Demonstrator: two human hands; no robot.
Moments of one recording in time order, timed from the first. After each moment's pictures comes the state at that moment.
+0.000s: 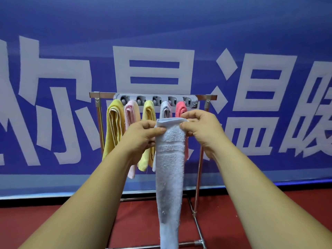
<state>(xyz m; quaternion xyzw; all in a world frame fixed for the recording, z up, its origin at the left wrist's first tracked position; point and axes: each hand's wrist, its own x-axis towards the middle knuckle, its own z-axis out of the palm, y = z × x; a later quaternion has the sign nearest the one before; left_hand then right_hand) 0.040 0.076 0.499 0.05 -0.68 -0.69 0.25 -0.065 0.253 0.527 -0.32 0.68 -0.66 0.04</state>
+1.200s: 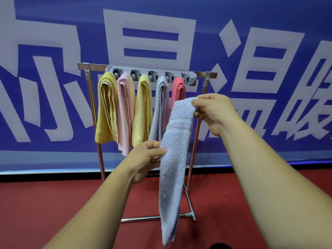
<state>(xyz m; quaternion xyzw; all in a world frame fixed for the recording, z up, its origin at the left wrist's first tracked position) 0.037 0.098 0.368 0.12 -0.59 -0.79 0.10 -0.096 0.265 0.510 -0.19 0.65 -0.73 0.07</state>
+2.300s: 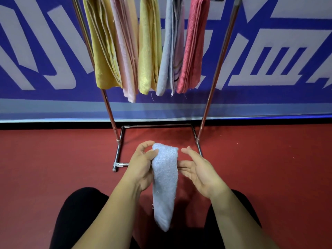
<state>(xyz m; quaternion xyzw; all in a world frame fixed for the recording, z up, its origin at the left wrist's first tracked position) 0.098 0.129 0.197 0.32 -0.39 -0.85 0.16 -0.004 0.290 0.189 -0.02 0.58 -0.70 0.41</state>
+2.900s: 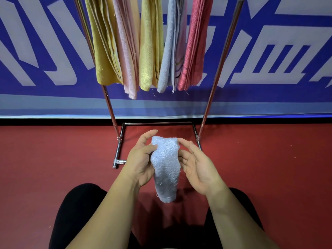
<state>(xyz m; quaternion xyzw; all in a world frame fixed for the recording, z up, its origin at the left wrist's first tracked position) 0.099 0.125 0.208 0.25 -0.36 -0.88 0.16 0.004 0.281 0.194 -0.08 0.50 -0.76 0.41</state>
